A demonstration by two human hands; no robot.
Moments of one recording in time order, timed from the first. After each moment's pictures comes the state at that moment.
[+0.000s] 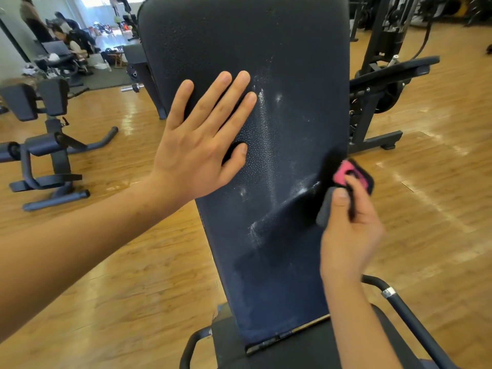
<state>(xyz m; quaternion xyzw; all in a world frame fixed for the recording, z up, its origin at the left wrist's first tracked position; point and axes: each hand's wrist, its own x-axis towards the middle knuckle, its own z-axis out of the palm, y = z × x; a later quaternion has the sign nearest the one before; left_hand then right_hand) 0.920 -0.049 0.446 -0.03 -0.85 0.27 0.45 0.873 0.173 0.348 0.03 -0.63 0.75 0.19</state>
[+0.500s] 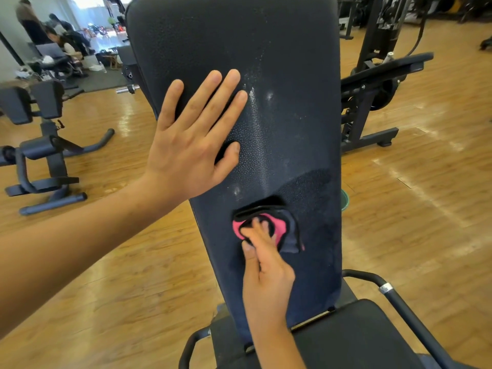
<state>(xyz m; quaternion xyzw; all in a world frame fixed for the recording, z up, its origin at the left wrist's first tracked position) 0.919 -0.049 0.445 -0.03 -0.85 0.26 0.45 0.958 0.120 0.290 0.20 -0.71 0.66 0.15</state>
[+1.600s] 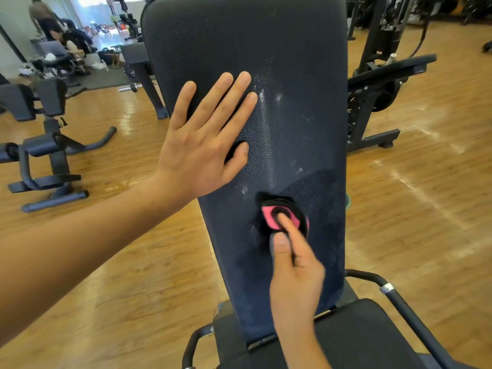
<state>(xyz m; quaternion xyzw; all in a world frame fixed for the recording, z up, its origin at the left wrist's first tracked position) 0.919 -0.049 0.446 -0.03 -0.85 0.26 0.46 0.961 0.145 0.327 0.08 -0.66 0.74 0.07</state>
